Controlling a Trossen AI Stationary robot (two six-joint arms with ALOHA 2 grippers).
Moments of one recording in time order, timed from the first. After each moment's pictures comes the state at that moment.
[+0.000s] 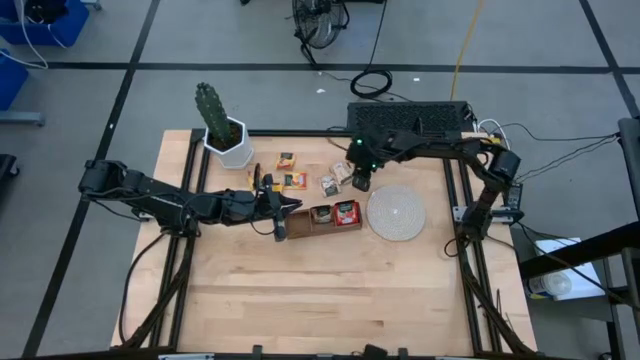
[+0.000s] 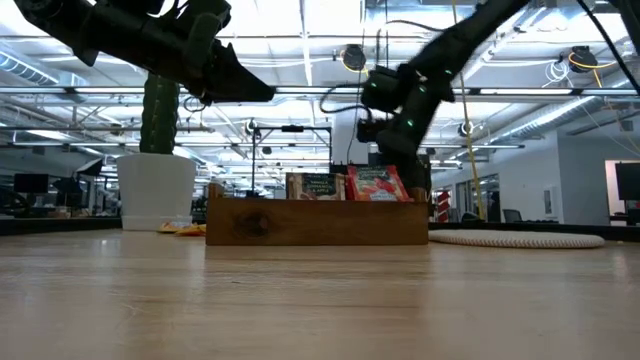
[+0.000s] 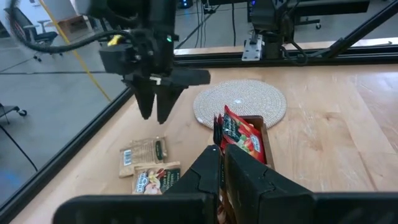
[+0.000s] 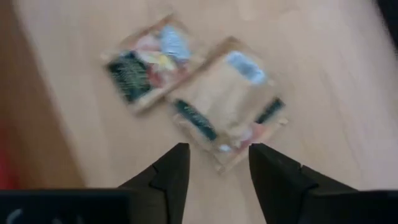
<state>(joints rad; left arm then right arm) -0.09 1.27 0.53 0.48 -0.36 0.04 -0.54 1.76 1.15 -0.46 -0.14 -0.20</state>
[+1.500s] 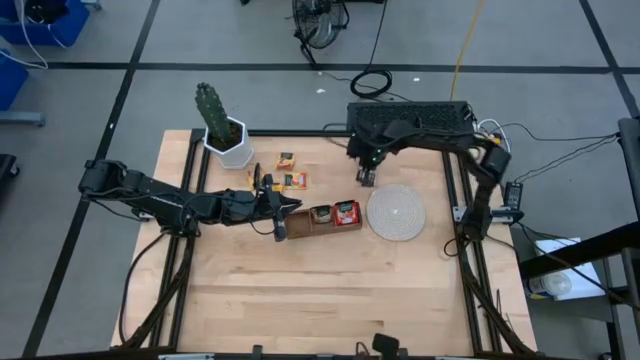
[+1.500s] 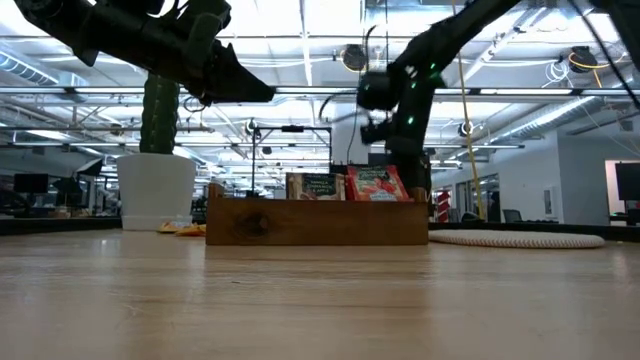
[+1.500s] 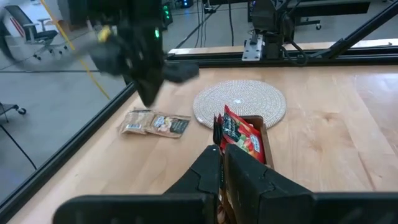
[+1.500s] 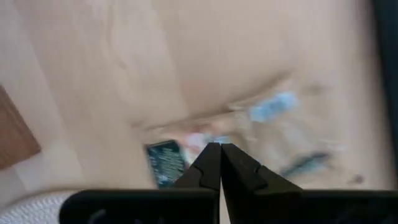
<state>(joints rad) -0.09 1.27 0.53 0.47 -0.36 0.03 -0.57 1.84 1.33 -0.78 0.02 -0.28</state>
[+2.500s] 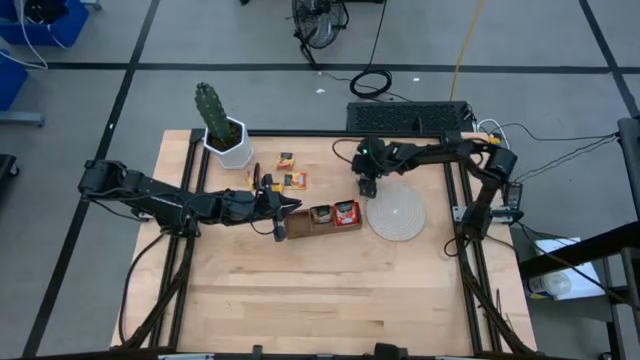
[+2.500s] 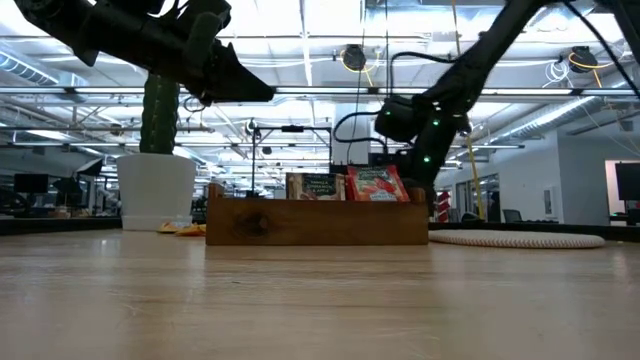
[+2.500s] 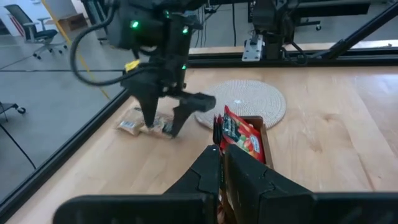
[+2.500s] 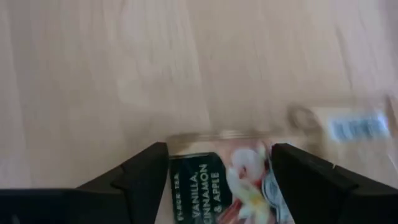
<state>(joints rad) -0.09 1.27 0.53 0.47 -0.36 0.02 -0.55 1.83 0.92 -0.25 0.01 -0.42</state>
